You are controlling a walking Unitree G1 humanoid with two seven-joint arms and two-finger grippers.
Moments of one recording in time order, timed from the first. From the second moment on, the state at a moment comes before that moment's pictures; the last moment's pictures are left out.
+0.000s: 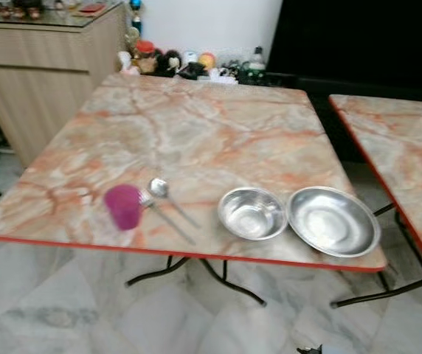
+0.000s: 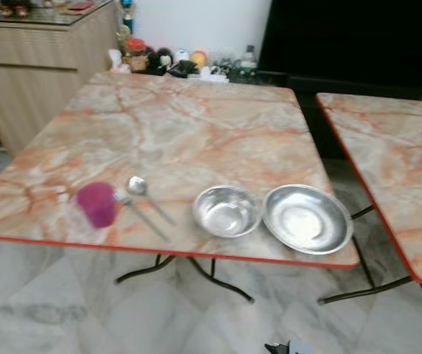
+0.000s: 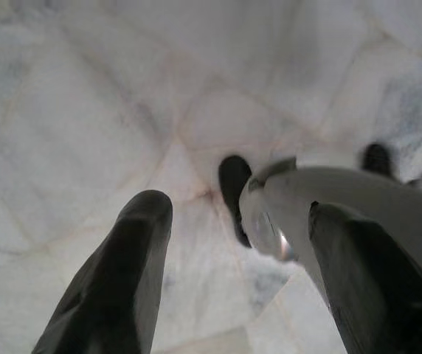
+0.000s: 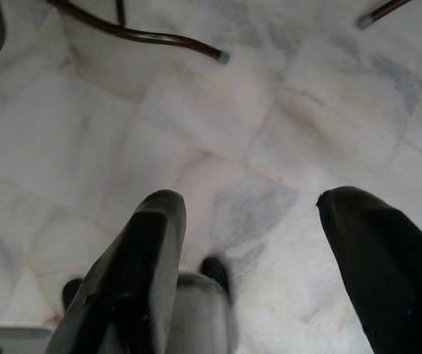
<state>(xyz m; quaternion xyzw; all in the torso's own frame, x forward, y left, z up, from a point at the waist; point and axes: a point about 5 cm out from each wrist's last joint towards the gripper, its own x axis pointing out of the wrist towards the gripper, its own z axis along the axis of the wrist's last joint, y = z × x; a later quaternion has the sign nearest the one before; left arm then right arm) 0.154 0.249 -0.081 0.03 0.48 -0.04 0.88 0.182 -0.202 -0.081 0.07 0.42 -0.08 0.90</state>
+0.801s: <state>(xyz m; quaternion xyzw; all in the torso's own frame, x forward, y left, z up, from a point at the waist) 0.179 0.175 -0.086 0.02 0.45 -0.09 0.89 0.220 -0.208 -0.046 0.07 0.25 -0.09 0.96</state>
